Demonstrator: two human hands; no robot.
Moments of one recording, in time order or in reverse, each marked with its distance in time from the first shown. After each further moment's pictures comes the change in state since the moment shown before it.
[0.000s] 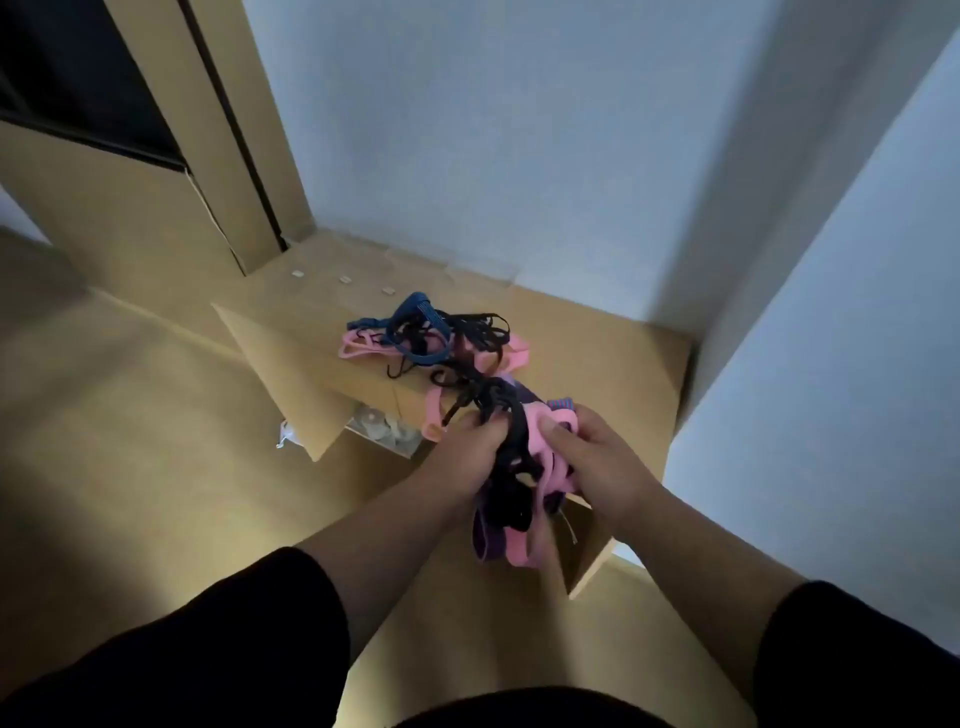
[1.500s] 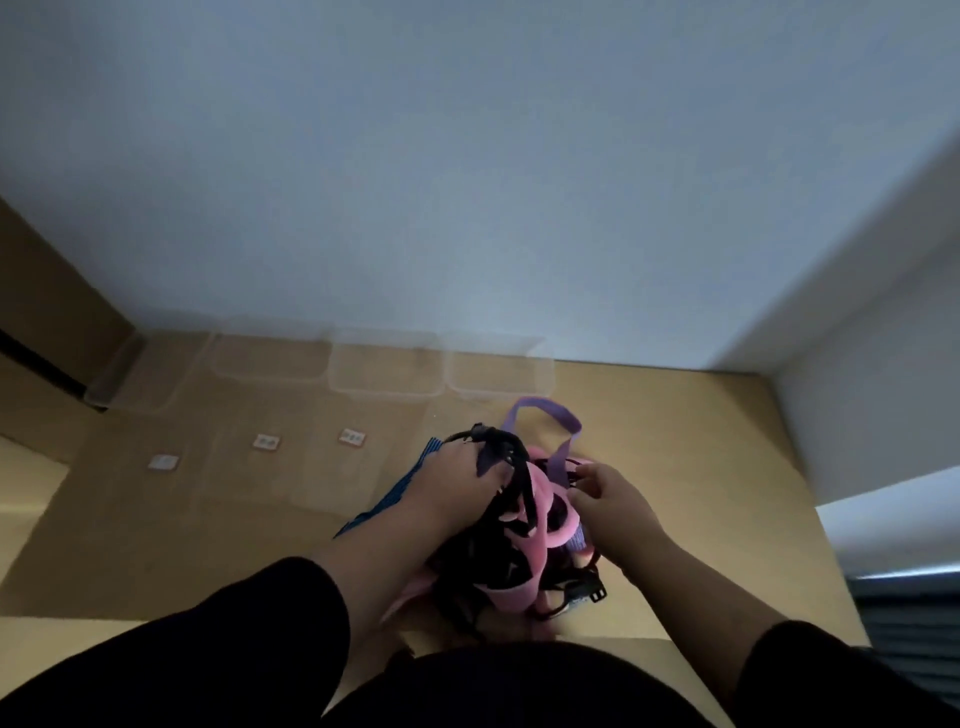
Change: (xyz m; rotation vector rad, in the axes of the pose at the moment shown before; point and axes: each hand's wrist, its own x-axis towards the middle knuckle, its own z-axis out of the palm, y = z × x) left_hand 0.439 0.134 -0.208 1.170 -0.454 0.197; right_hand 0.395 0.004 0.088 -0.569 0.597 0.410
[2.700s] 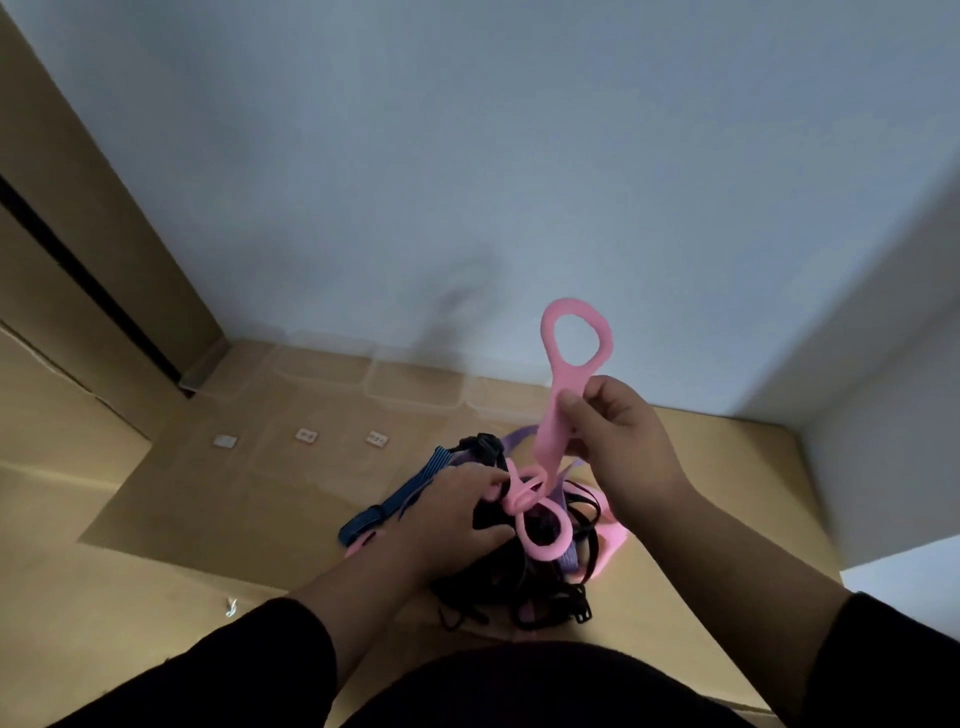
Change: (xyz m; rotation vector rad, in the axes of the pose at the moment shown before) left_hand -0.070 0.024 0.013 0.107 0.143 0.173; right_hand -0.051 -0.082 -0.071 0.532 -0.096 -0.468
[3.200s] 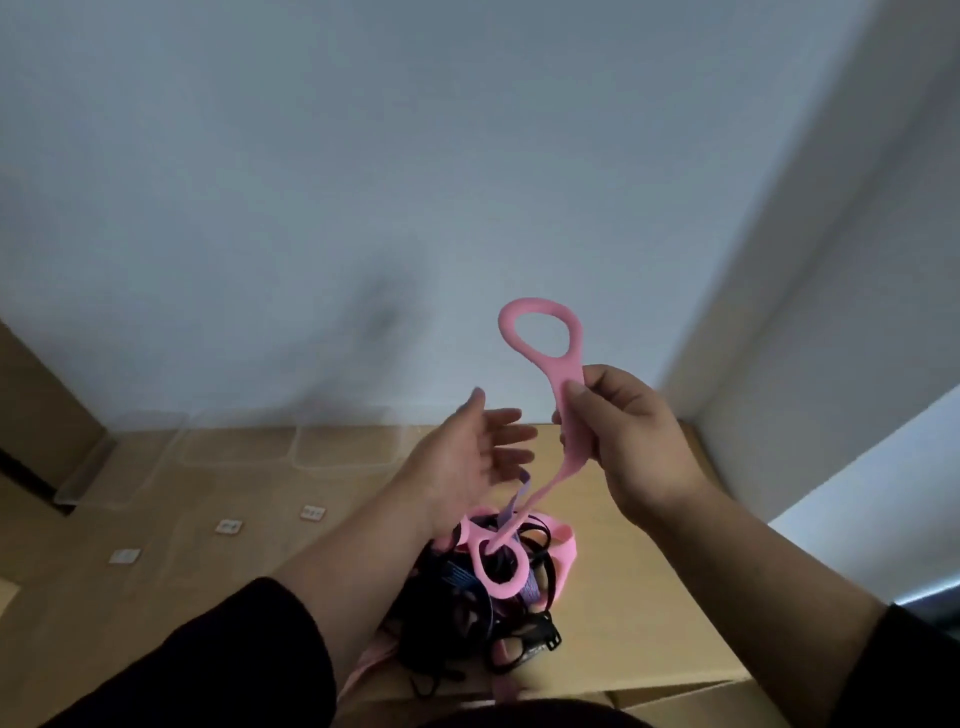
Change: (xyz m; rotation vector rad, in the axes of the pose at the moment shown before) left_hand 0.065 0.095 -0.062 -1.398 -0.200 -0.241; right_hand -0.021 -0.055 -0.028 0.023 0.235 -0.090
